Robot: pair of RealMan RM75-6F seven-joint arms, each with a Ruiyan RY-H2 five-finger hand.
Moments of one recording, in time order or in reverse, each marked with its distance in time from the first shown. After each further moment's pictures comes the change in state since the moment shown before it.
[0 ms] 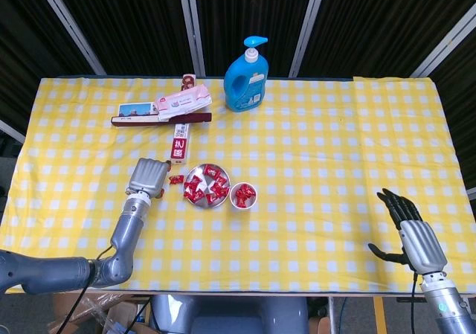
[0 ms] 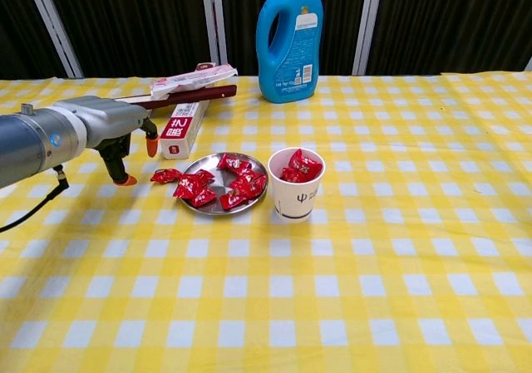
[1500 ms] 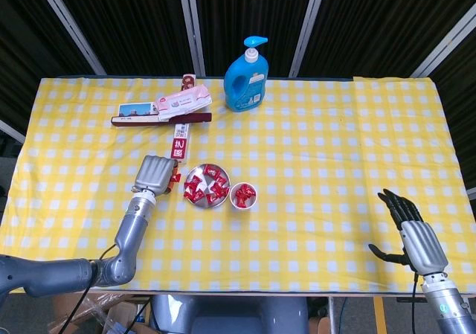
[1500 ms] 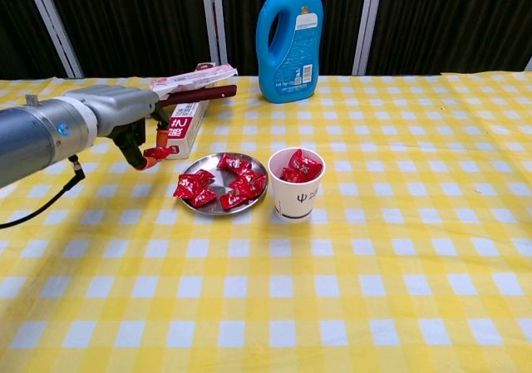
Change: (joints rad) left arm 0.047 0.005 -0.079 -0.040 0.135 0.010 -0.093; right arm -0.002 0.004 -0.002 -0.004 -0.004 0.001 0.014
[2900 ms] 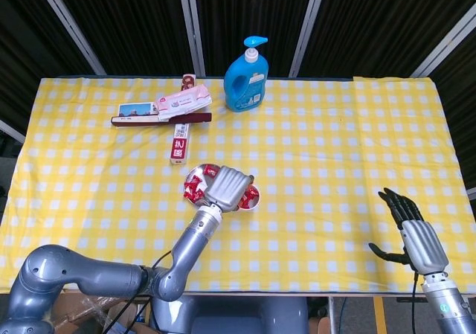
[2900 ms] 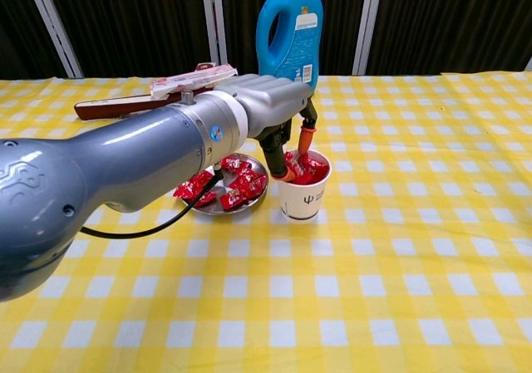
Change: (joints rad) left arm -0.210 -0.244 -0.101 0.012 0.051 -0.010 0.132; right arm -0.003 -0.003 0.003 0.007 -0.006 0.015 0.008
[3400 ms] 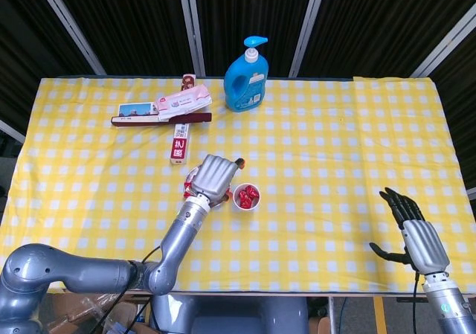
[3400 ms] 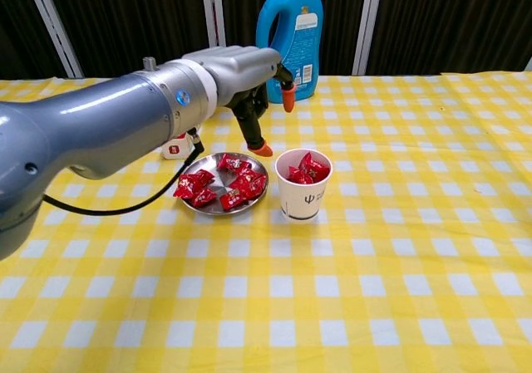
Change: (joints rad) left arm 0.047 0.091 -0.027 -0.051 0.013 0.036 -0.069; right arm -0.001 0.001 0.001 0.002 0.001 0.001 0.005
